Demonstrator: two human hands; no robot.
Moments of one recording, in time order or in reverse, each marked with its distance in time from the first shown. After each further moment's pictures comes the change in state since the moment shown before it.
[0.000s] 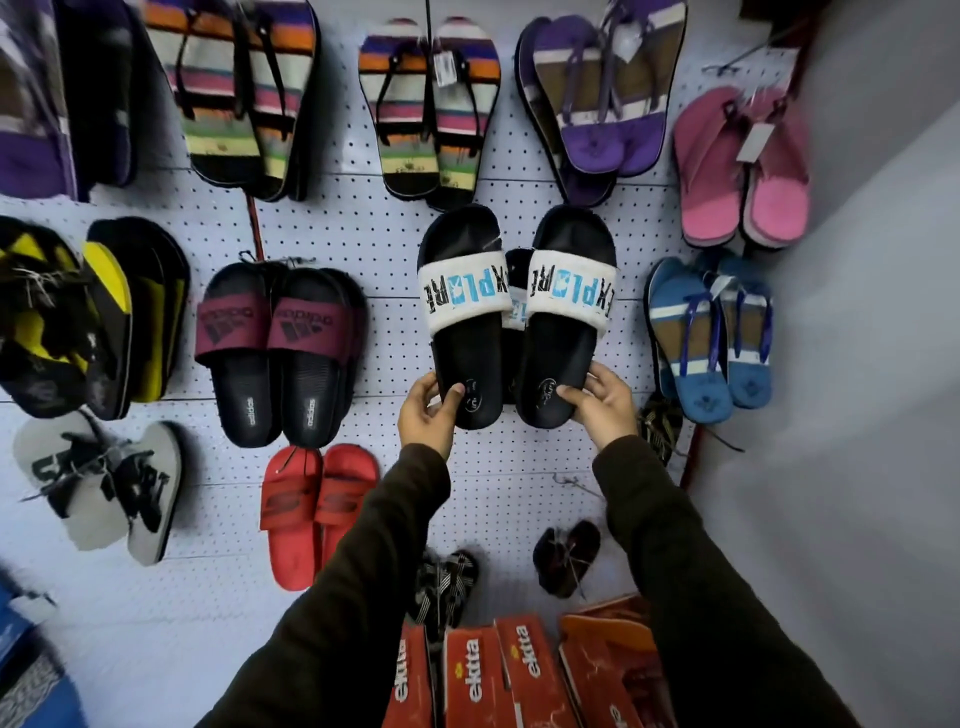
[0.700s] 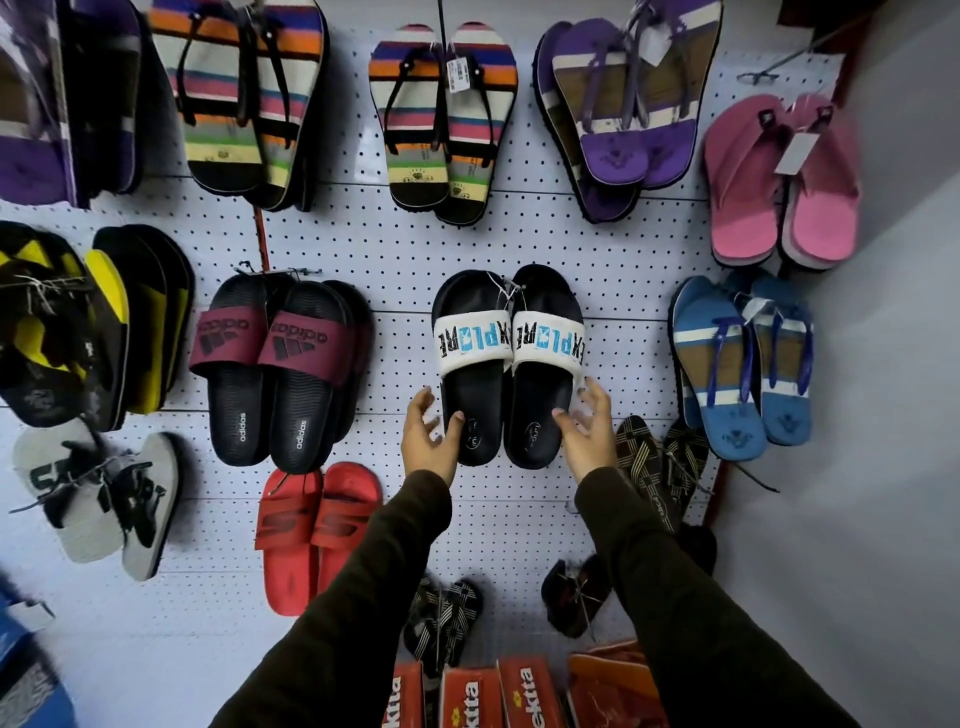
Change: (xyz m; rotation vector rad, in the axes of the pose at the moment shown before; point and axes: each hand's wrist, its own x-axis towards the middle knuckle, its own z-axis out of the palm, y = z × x) left_hand 0.037 -0.042 0.005 0.177 0.070 0.083; right_hand 0.047 0.054 0.015 -0.157 0.027 -0.114
